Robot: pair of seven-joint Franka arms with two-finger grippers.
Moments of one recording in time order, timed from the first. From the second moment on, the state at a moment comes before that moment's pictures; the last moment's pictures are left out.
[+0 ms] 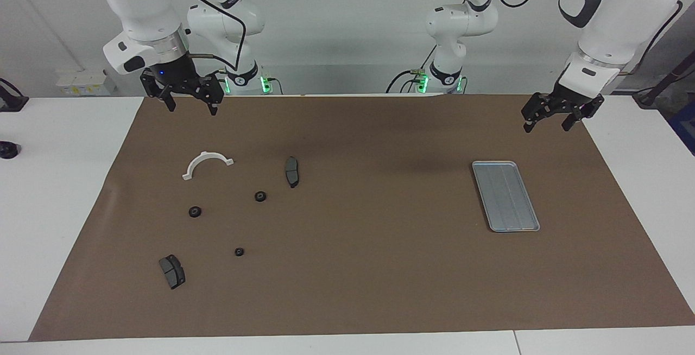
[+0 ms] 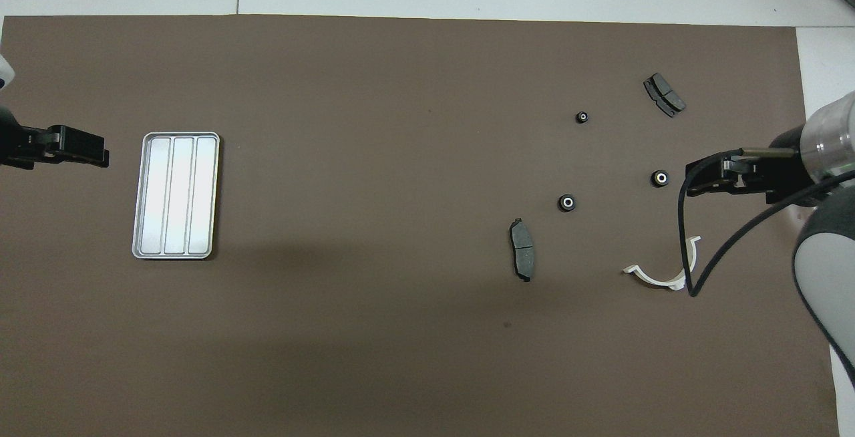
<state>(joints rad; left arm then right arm) 0.04 0.01 -0.06 -1.65 0.00 1.70 0.02 0.04 -0.04 0.06 -1.65 -0.04 1.57 0.22</state>
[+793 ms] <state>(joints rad) 0.04 0.01 -0.06 -1.65 0.00 1.70 0.02 0.04 -0.05 0.07 -1.68 -0.03 1.63 0.18</state>
